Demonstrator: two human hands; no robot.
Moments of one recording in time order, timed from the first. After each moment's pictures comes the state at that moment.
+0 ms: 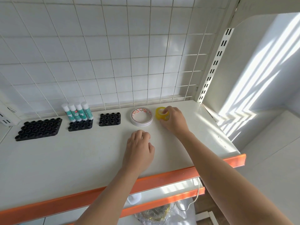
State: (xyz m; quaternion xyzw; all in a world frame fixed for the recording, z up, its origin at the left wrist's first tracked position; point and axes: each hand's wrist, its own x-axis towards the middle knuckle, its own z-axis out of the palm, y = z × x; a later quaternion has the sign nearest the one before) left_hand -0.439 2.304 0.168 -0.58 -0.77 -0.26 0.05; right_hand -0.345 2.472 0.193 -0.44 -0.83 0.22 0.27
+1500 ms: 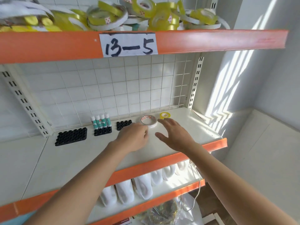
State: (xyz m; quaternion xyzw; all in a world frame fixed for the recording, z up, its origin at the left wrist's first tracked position) left_hand -0.475 2.202 0.323 -0.69 -0.72 -0.10 0.00; right_hand -0.308 2.295 0.285 -0.40 -0.90 0.10 0.17
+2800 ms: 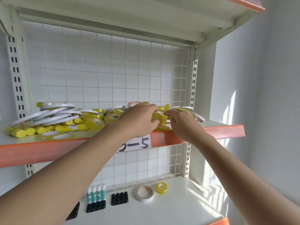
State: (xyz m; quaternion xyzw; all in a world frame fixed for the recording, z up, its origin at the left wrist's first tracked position) left_hand -0.444 2.190 0.609 -0.69 -0.66 -0.21 0.19; right_hand -0.299 2.299 0.575 -0.37 -0.85 -0.03 0.37
